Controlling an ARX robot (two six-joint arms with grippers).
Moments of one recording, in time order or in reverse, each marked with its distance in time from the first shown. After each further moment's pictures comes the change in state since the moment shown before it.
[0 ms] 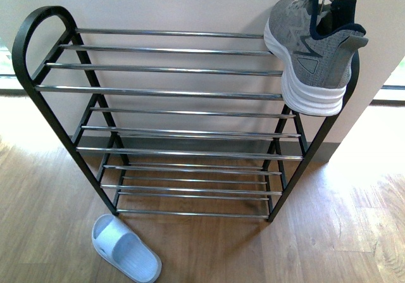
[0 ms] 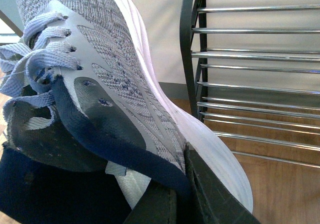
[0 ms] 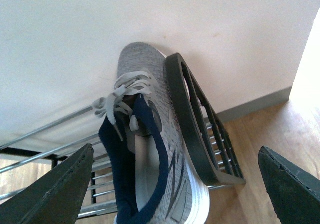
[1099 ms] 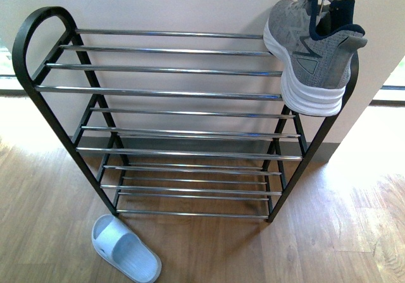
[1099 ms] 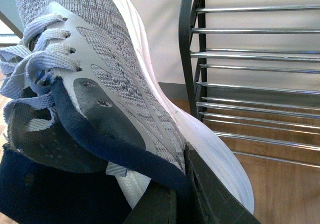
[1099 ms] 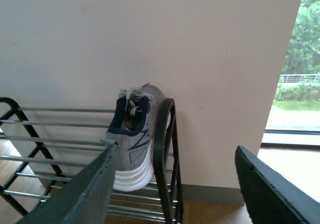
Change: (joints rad) left arm 0.000 0.000 0.000 0.000 0.000 0.000; right arm -0.295 -0.879 -0.681 0.249 -0.354 -0.471
